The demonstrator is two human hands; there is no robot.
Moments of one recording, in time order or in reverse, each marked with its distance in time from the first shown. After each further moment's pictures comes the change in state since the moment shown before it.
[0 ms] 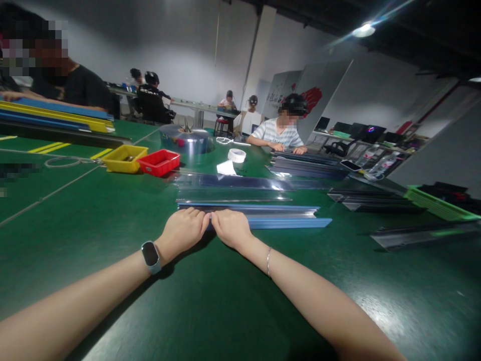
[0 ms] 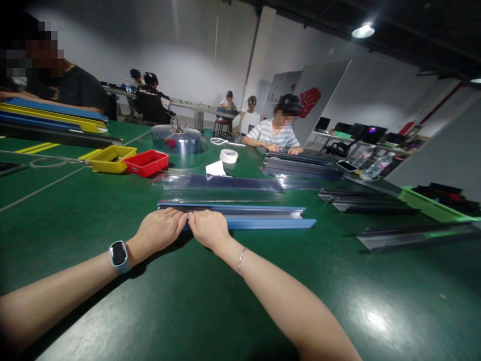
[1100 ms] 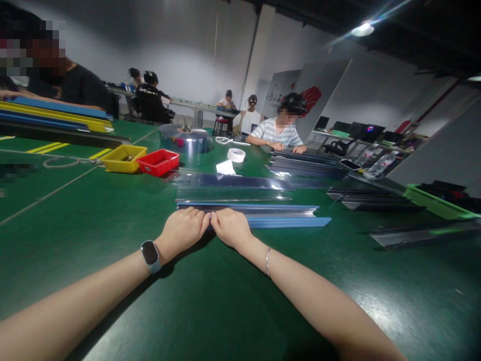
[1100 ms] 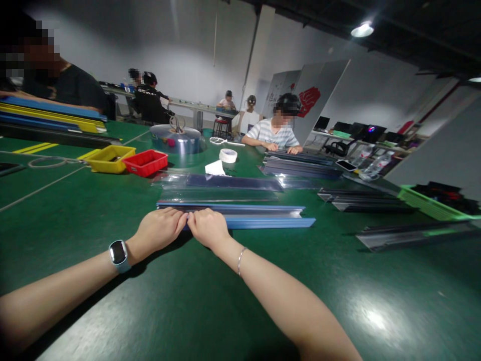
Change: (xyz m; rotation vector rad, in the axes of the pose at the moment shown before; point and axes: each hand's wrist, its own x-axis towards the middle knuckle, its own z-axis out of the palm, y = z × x) left_hand 0.002 0.000 -0.001 0.026 0.041 0.020; right_hand -0.001 -0.001 0.003 -0.012 0.066 0.020
